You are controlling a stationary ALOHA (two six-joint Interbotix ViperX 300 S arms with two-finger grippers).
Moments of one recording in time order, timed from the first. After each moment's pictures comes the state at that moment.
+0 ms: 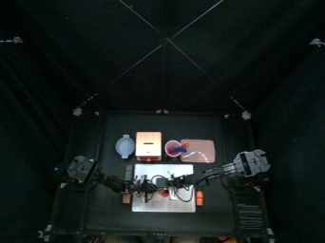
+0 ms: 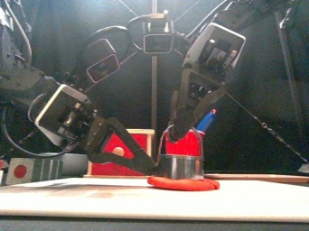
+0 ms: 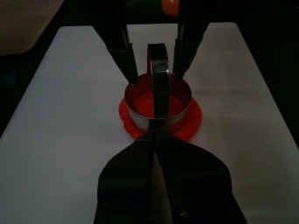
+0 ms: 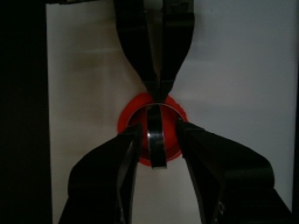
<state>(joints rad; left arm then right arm) -0.37 0.37 0.80 -0.56 -0.82 0.28 0.16 0.13 0.45 -0.09 0.43 0.22</state>
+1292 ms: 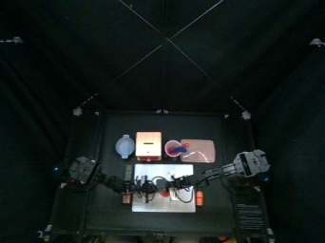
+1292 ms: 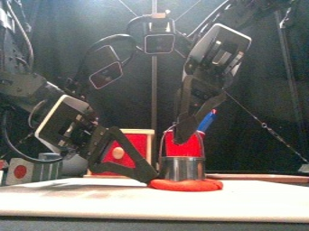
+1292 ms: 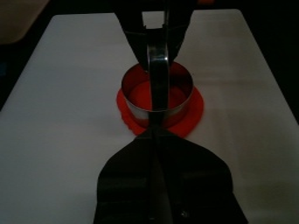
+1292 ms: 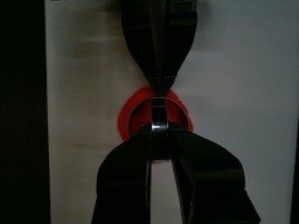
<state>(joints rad) -0.37 0.40 0.79 -0.57 -0.77 0.28 0.17 0.13 0.44 -0.10 0.46 0.21</state>
